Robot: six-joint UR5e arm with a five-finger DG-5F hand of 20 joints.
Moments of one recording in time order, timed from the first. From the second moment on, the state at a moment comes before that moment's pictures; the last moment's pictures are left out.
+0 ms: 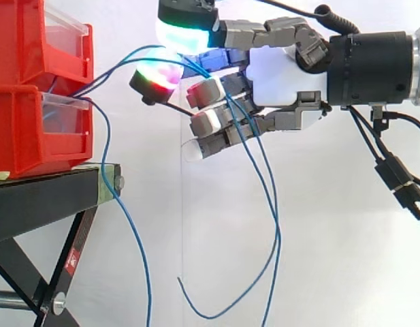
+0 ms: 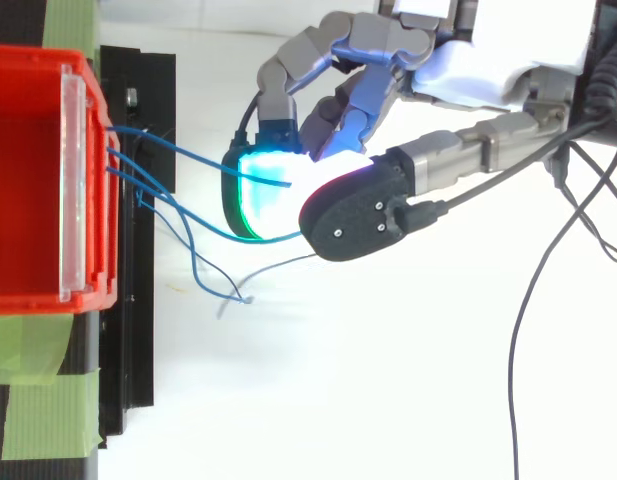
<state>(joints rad) 0.06 -1.91 -1.66 -2.71 -1.41 -0.18</state>
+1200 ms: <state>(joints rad) 0.06 -1.91 -1.66 -2.71 -1.41 -0.19</state>
